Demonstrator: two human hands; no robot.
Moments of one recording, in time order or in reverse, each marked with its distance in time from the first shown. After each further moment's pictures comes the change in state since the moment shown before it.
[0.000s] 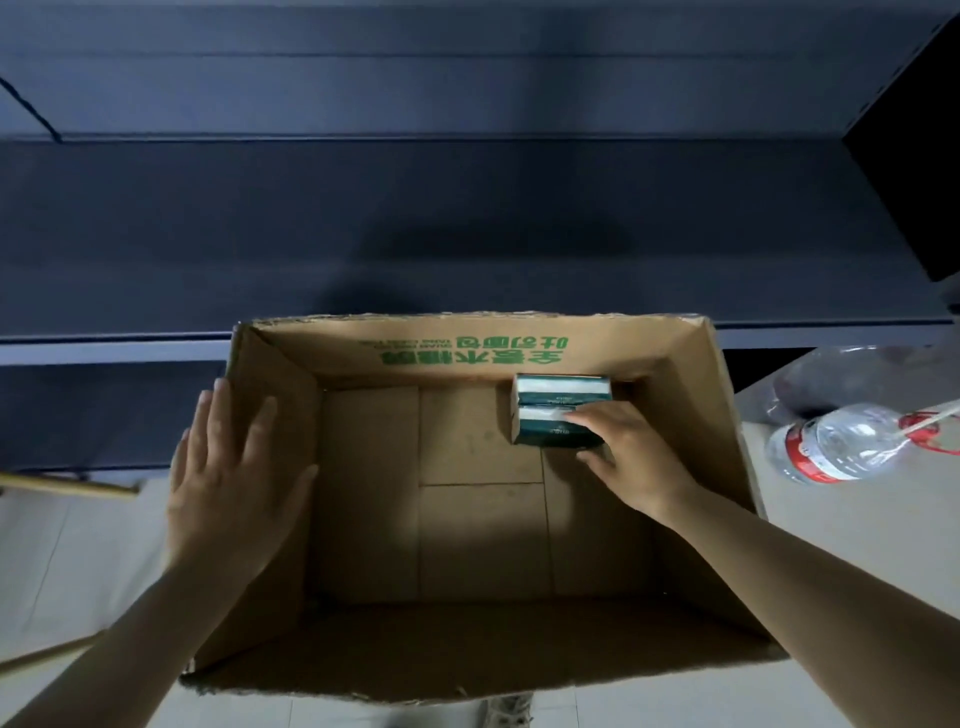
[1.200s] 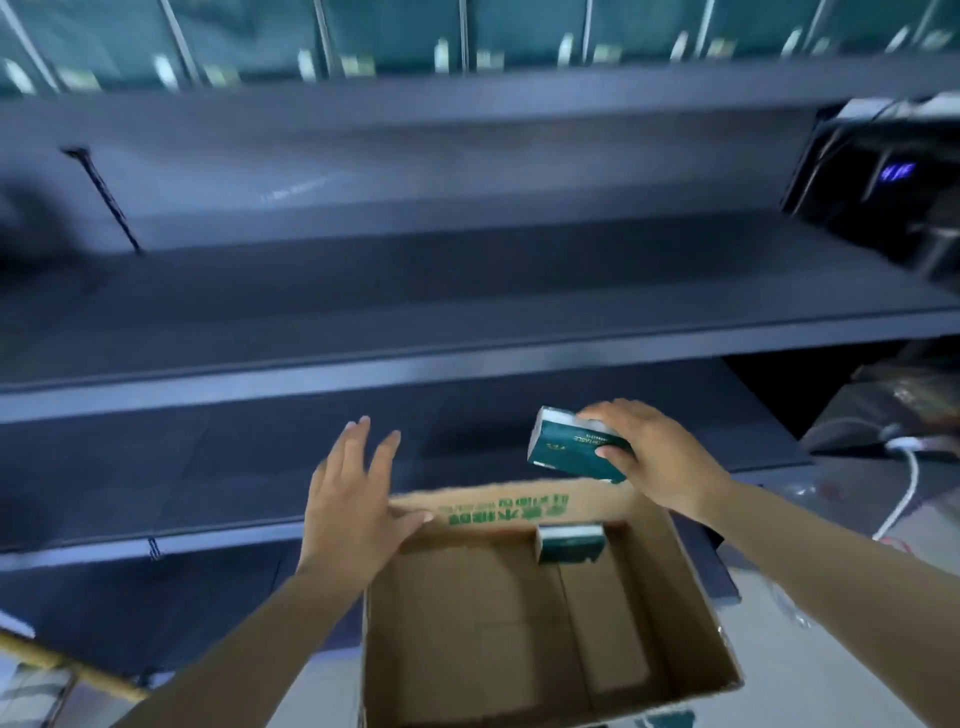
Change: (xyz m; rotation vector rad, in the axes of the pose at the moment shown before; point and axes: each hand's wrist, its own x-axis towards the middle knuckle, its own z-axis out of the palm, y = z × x) left_hand 0.028 0.037 -0.229 -0.152 0.155 0.186; right_hand -0.050 -0.173 -0.240 -0.085 0.331 -0.129
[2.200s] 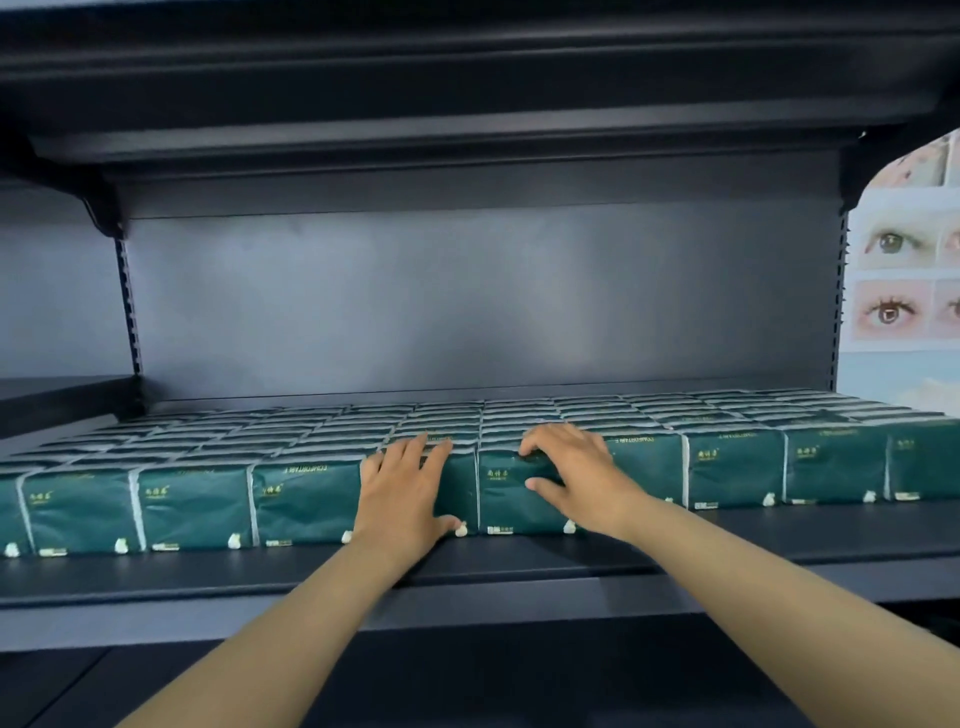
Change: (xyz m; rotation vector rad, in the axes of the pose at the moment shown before) left_hand 0.305 0.085 -0.247 0.271 0.346 0.098; right_hand 0.270 -0.076 -0.270 -0.115 0.326 -0.305
